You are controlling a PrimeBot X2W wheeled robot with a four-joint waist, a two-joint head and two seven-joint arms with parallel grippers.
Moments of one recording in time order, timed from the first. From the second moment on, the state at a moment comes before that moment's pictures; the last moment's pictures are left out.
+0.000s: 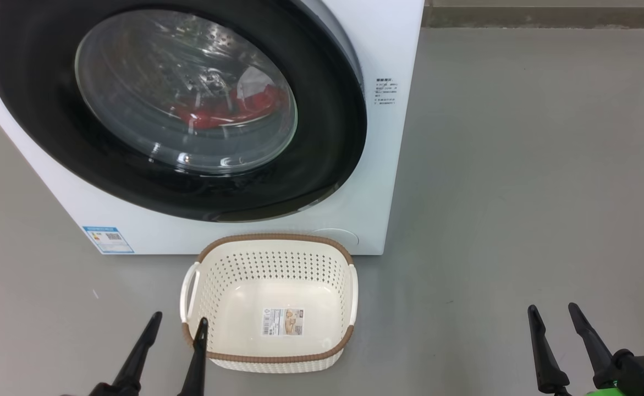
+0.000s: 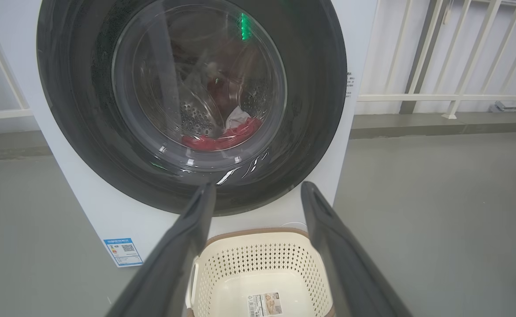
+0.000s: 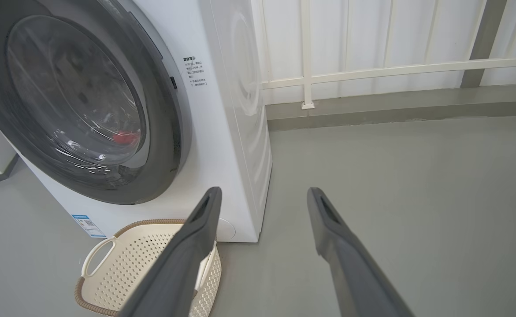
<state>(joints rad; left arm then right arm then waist) 0.06 0.06 -0.04 0.11 -0.11 -0.12 -0.25 0.15 -0.04 -0.09 0.16 0.30 0.13 -0.25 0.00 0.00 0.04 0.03</state>
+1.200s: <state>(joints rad) -0.03 0.06 -0.19 0.11 -0.16 -0.13 -0.25 -0.55 -0.13 0.06 0.28 0.90 0.13 -0.24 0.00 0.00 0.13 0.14</state>
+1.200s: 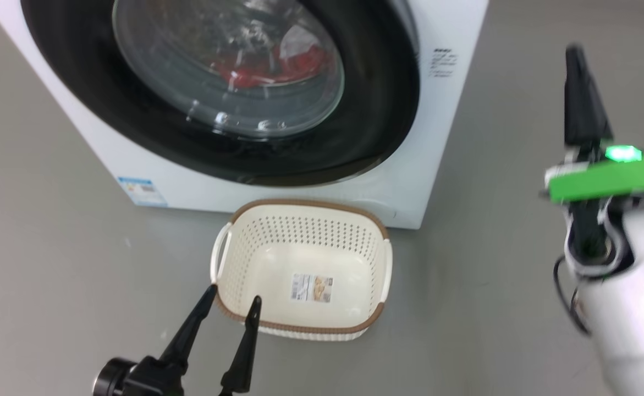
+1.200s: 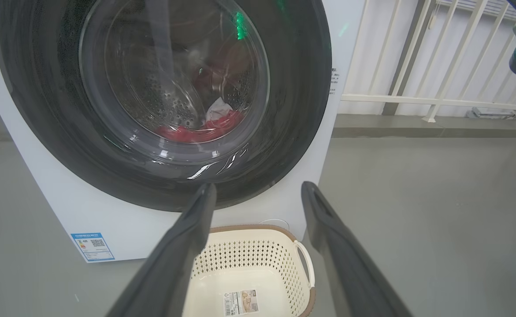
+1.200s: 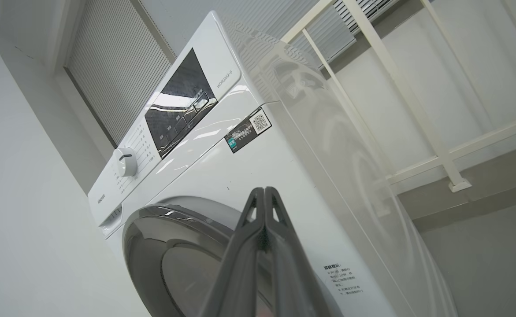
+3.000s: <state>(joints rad) -0.26 0.06 -0.31 0.14 -0.26 -0.13 -0.25 -1.18 -0.28 0.25 0.74 1.56 0.13 0.65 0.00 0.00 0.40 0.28</state>
